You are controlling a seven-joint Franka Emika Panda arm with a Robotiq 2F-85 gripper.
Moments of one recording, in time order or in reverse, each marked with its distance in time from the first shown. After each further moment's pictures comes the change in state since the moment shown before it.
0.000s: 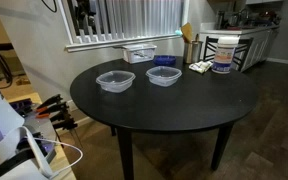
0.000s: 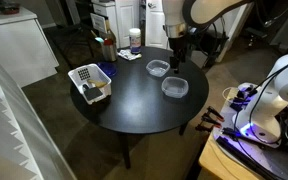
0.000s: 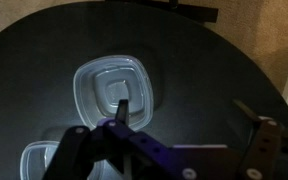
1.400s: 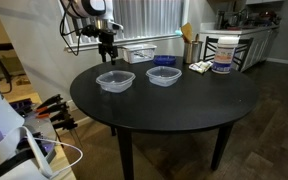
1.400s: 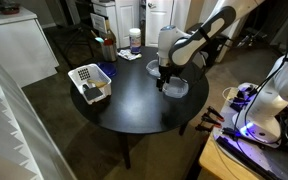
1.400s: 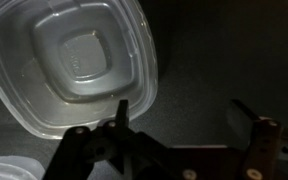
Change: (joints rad) arm 0.007 0.361 -0.128 -0.129 0.021 0.664 -0.048
